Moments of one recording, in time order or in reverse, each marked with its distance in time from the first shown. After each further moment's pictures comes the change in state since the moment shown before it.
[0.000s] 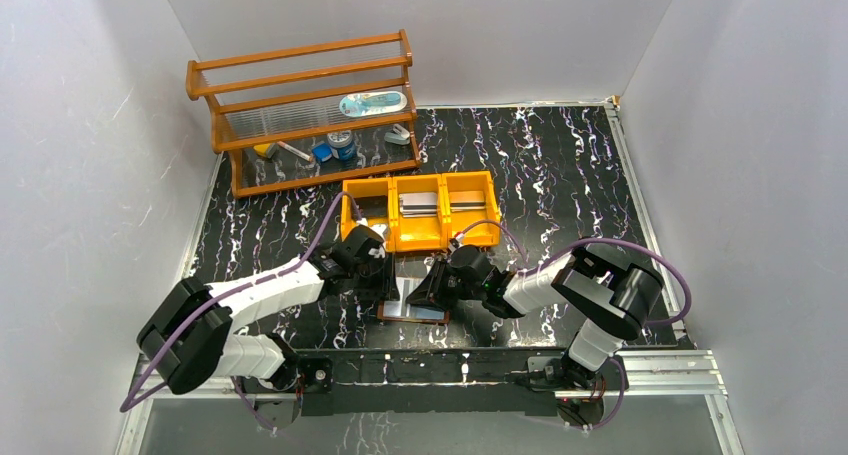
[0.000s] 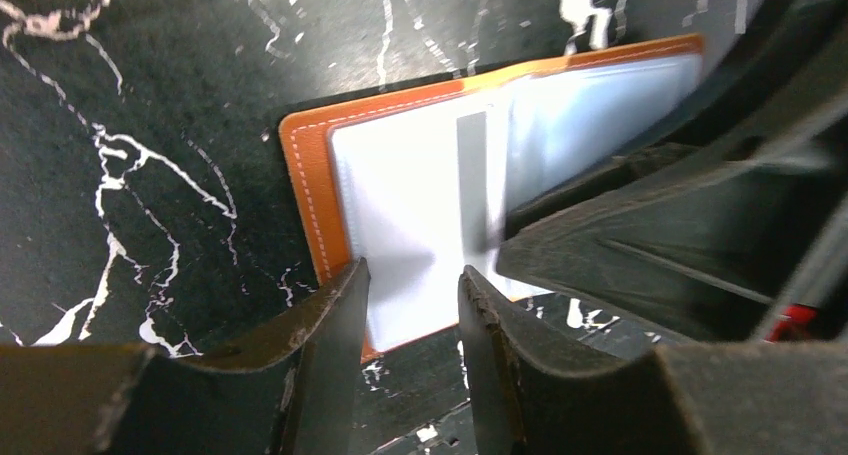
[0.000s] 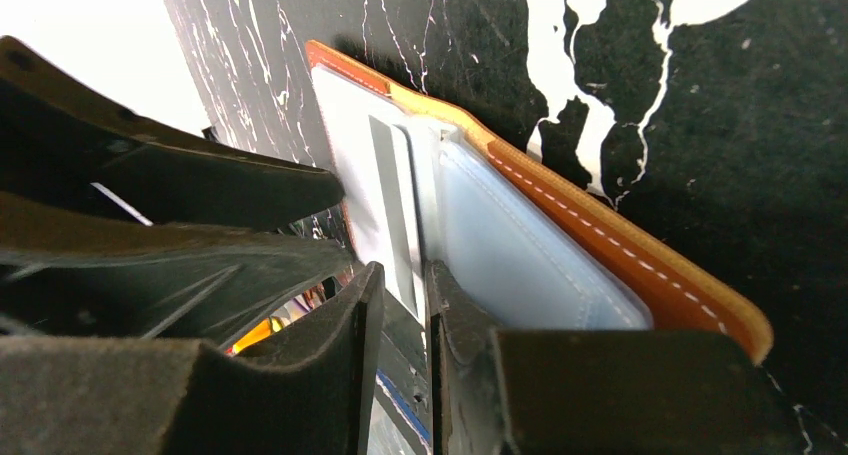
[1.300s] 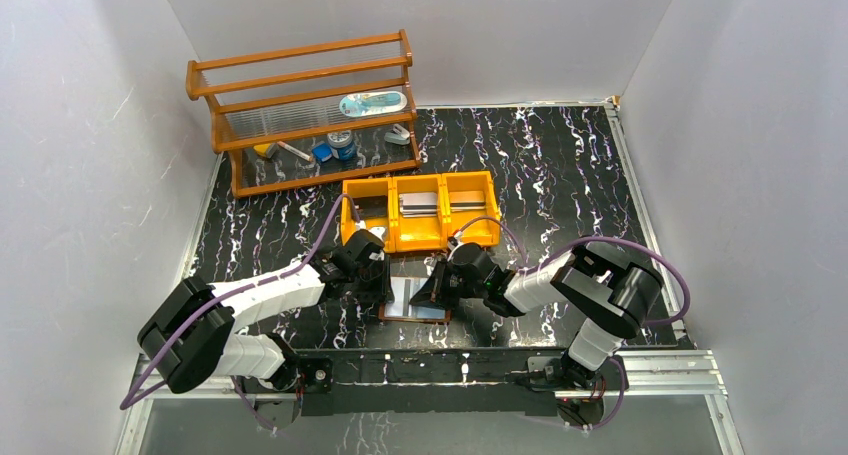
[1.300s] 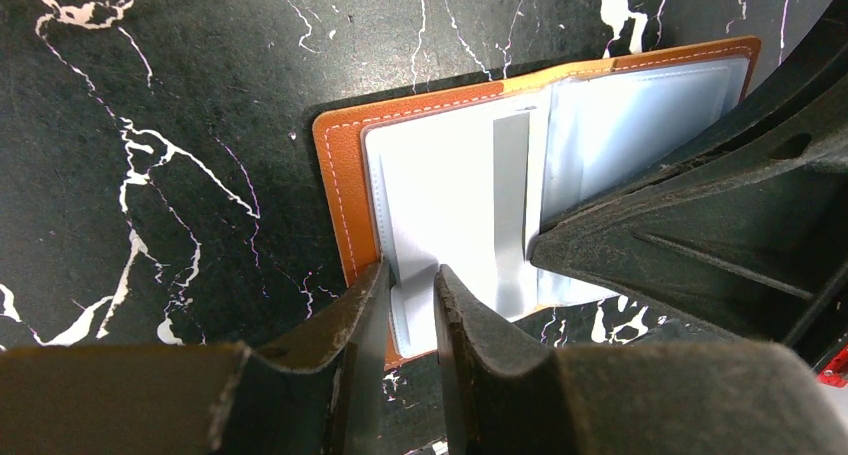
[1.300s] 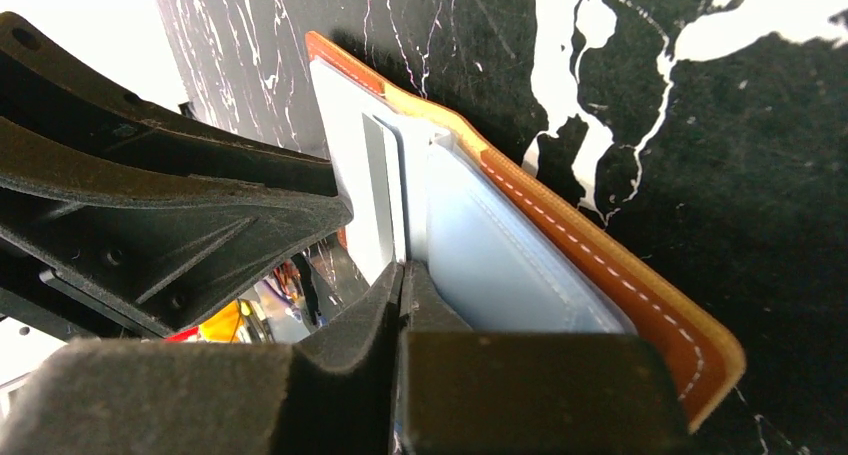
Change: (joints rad) left arm -0.021 0.019 -0.044 0.036 -0.044 -0.024; right arm -0.015 0.005 -0.001 0.016 -0.048 -0.091
